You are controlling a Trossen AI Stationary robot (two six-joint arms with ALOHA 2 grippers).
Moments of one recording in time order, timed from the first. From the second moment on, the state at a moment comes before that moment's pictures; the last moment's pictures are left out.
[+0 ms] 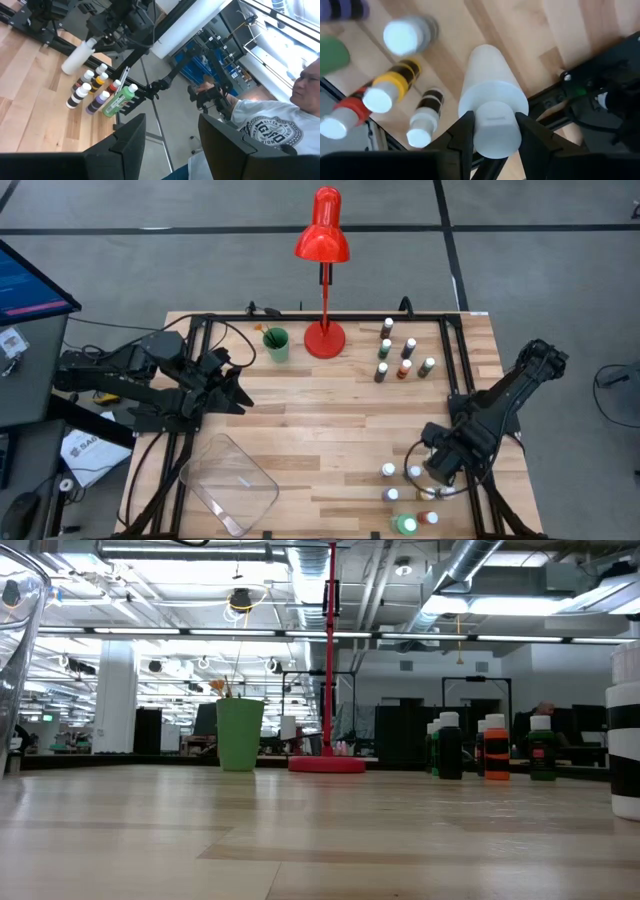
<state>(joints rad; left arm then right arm) -0.07 0.77 0.93 -0.27 0.41 -0.73 0.76 1.38 1.20 -1.47 -0.07 1.30</state>
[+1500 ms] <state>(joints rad) -0.07 0.77 0.93 -0.27 0.41 -0.60 0.16 2.16 2.19 -1.44 0.07 0.17</state>
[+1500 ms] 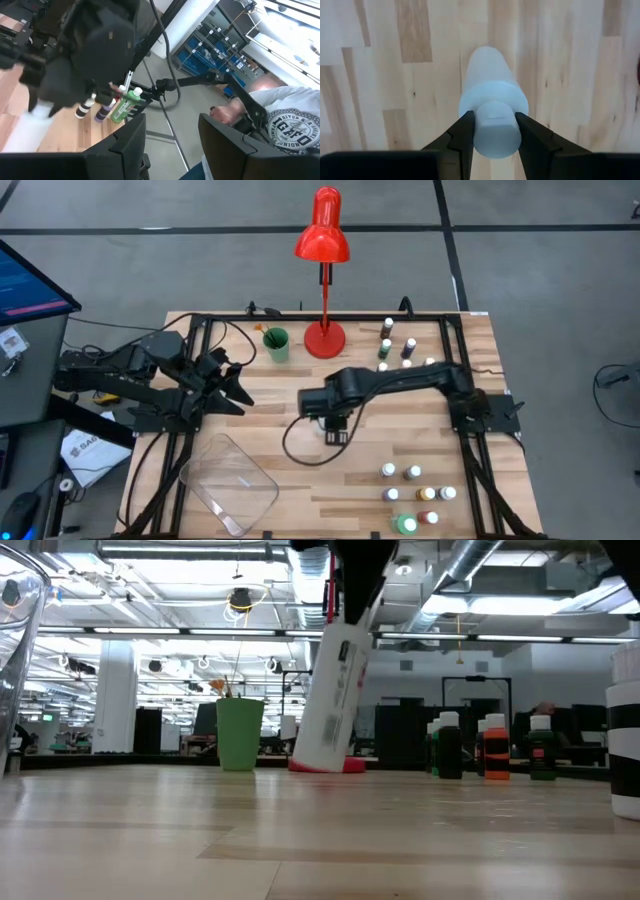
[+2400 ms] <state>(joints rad) -0.07 0.77 0.93 -0.27 0.41 -0.55 0.17 2.24 2.27 -1.31 0.04 0.11</state>
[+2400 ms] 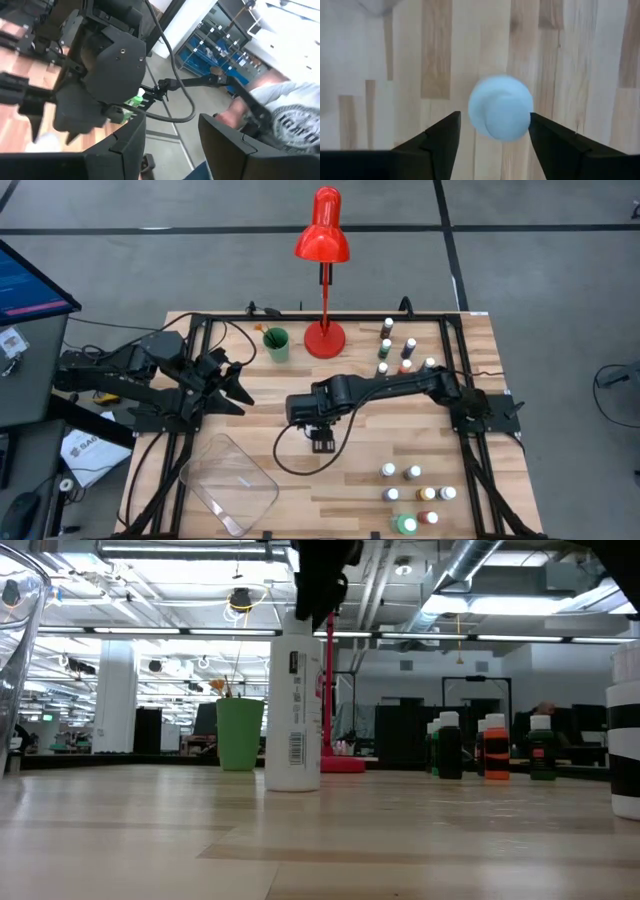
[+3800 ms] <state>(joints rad) -0.07 1.52 0.93 -0.02 0.27 0.02 0.40 1.72 2.33 -1.51 0.30 0.48</state>
